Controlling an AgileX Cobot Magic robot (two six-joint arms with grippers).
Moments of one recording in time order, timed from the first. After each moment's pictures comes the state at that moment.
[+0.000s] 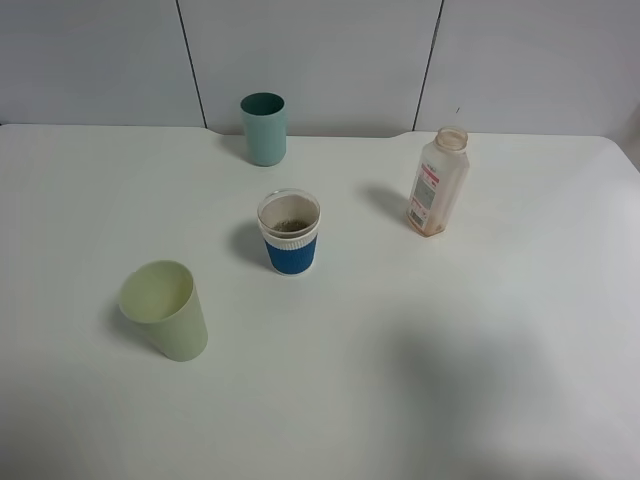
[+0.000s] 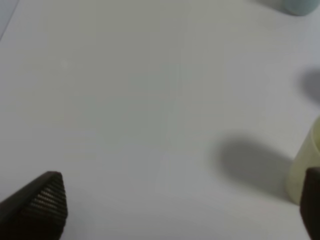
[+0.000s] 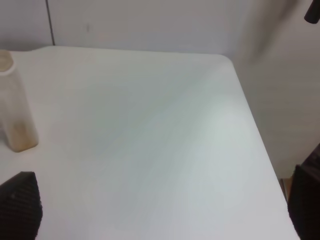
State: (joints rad) left arm 0.04 0.00 -0.51 -0.02 1.05 0.01; right arm -0.06 0.13 -0.63 -0.07 0.92 -0.10
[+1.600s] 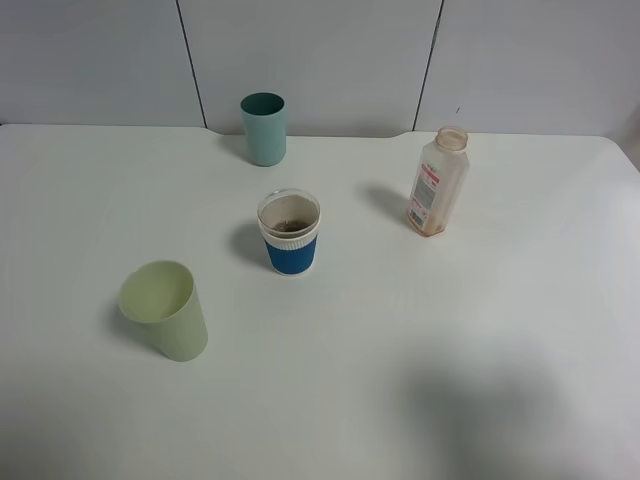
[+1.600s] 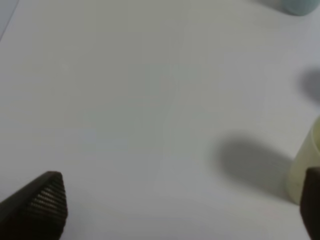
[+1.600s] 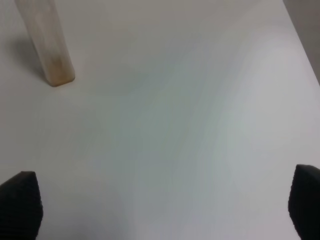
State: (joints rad) left arm 0.04 0.00 -0.51 -0.02 1.05 0.01; right arm -0.06 0.00 -0.50 0.02 1.07 -0.10
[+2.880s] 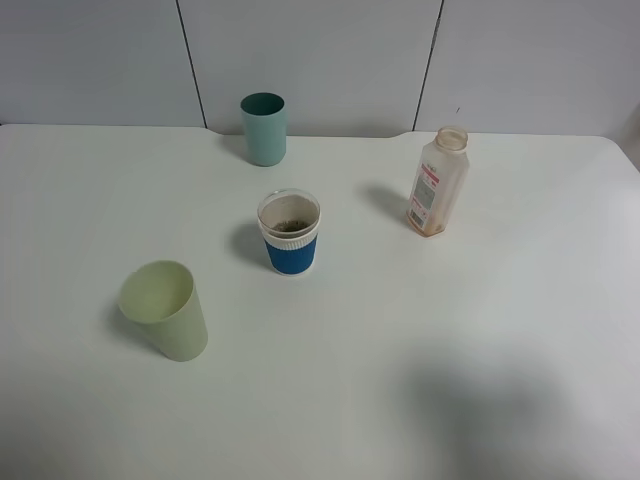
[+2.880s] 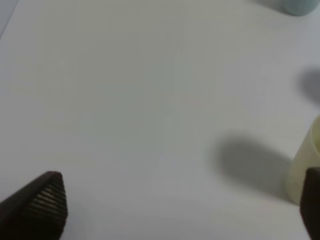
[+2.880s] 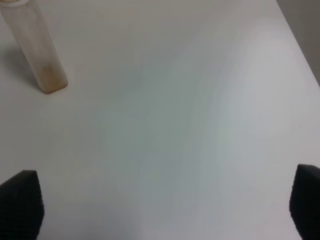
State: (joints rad) left arm 0.04 0.00 -0.51 -0.02 1.05 0.01; right arm -0.06 0.00 -0.50 -0.01 1.07 -0.02
